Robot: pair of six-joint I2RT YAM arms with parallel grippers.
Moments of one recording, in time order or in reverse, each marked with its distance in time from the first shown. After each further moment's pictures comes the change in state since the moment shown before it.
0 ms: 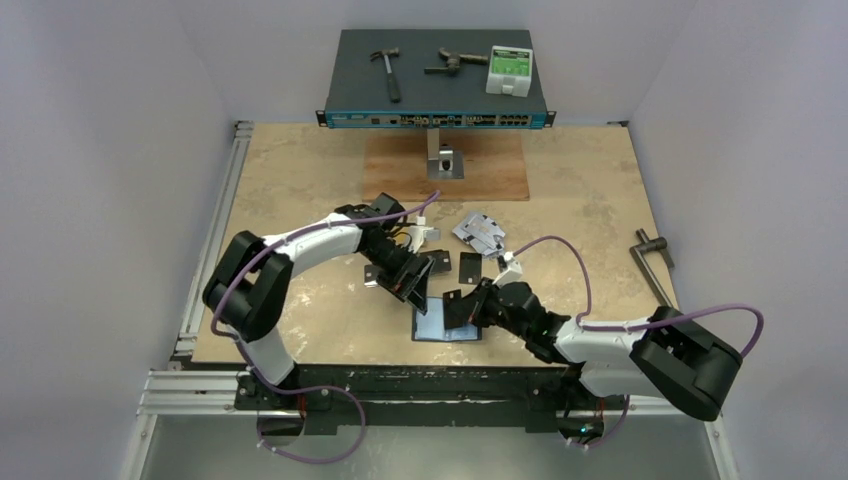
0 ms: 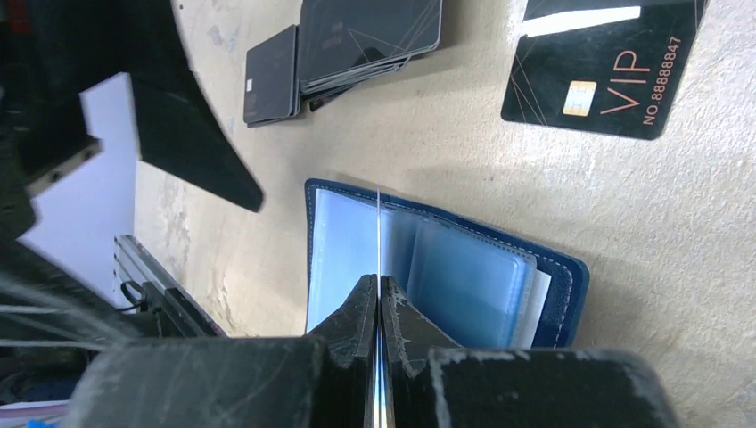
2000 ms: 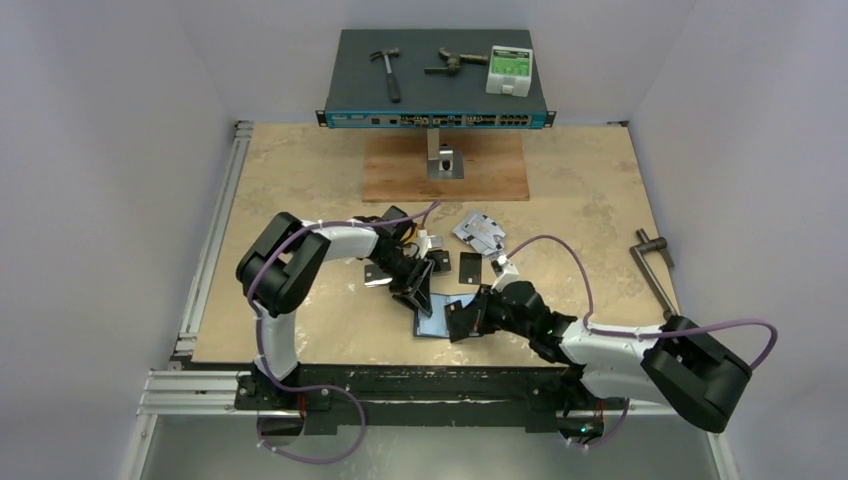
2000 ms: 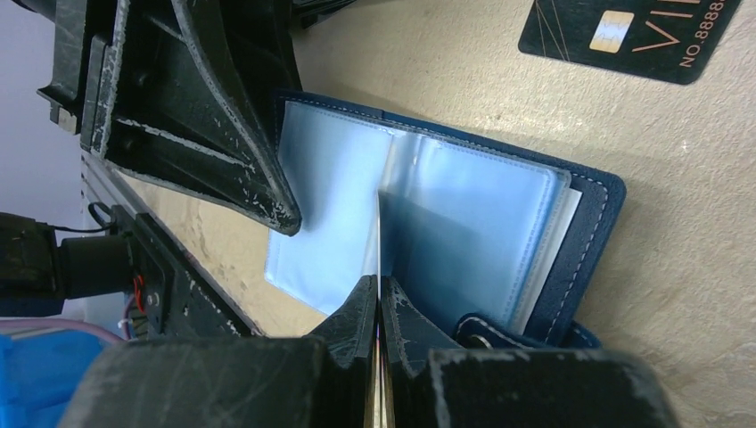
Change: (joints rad) left arm -0.006 0.172 -0.040 0.200 0.085 -0.207; right arm -0.033 -0.082 -0.006 -0.140 -0.161 -0.113
